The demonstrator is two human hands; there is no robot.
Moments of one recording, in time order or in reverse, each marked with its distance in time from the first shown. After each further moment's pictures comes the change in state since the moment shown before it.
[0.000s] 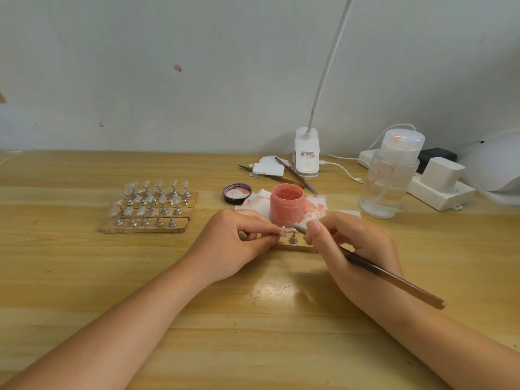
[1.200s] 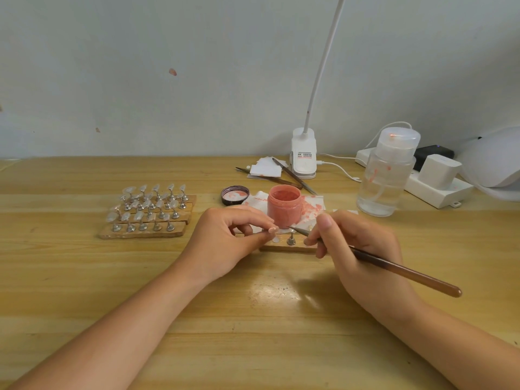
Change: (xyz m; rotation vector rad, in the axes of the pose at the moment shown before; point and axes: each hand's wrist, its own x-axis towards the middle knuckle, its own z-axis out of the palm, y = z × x) left_hand 0.001 -0.001 0.000 -0.086 0.125 0.030; right_hand 0.001 -0.003 -0.003 0.085 0.053 0.033
